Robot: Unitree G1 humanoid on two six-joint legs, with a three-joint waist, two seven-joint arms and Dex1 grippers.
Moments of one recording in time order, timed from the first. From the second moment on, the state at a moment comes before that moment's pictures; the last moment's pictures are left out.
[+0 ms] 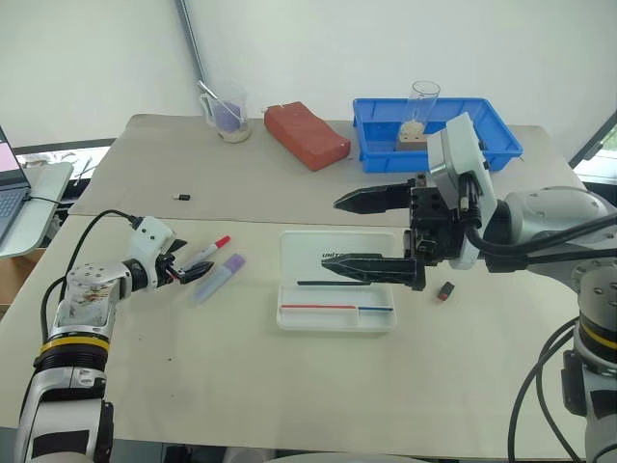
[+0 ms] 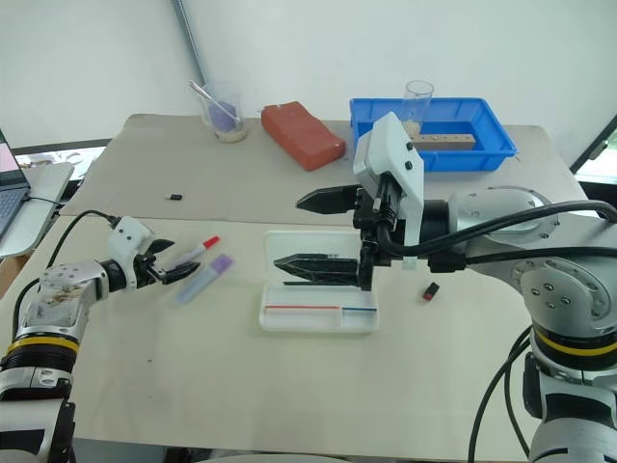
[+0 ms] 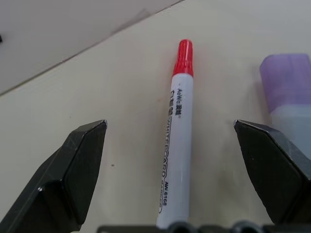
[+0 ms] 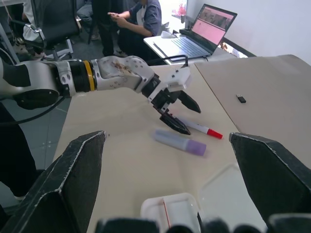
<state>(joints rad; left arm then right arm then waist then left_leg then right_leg) -0.46 0.71 0.08 0.59 -0.16 0.19 -0.92 -0.75 -0.79 -0.04 -0.60 1.12 1.08 0.63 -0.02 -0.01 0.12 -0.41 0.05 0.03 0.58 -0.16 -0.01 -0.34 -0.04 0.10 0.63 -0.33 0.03</state>
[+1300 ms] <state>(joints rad) -0.39 0.80 -0.12 -0.38 -0.40 0.57 -1.13 -0.27 -1.00 -0.18 -0.76 0.96 0.98 0.72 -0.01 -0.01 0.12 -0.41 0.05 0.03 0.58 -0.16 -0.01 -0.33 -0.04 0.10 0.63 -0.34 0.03</state>
